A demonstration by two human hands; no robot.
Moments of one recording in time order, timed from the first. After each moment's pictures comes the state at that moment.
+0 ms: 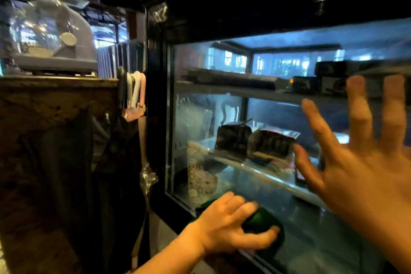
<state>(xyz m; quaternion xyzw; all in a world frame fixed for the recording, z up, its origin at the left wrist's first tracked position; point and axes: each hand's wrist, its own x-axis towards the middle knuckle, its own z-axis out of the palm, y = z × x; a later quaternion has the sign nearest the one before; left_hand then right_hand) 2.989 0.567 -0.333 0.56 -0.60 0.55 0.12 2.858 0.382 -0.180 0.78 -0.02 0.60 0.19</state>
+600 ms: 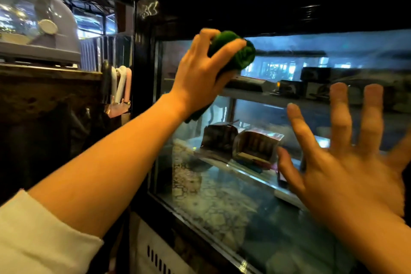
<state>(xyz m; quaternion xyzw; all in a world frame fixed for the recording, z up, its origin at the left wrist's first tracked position) 3.027 0.588 -0.078 0.59 -0.44 0.64 0.21 2.845 0.391 -0.176 0.79 -0.07 0.55 0.26</state>
